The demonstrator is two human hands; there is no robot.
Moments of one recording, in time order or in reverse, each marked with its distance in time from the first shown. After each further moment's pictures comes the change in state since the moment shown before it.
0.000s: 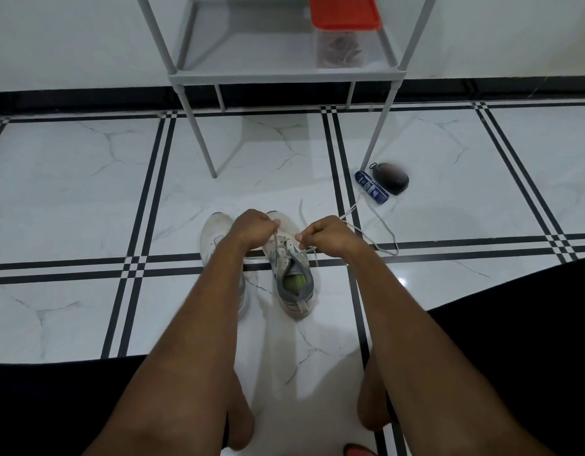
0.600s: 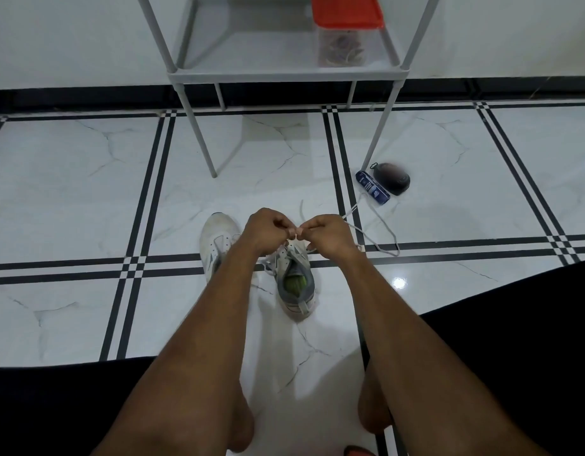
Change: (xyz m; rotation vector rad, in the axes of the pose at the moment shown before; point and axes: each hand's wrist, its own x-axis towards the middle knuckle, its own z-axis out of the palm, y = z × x) left_hand 0.005 -0.001 0.025 -0.121 0.020 0.206; right_hand 0.016 0.012 0.017 0.046 0.258 -0.034
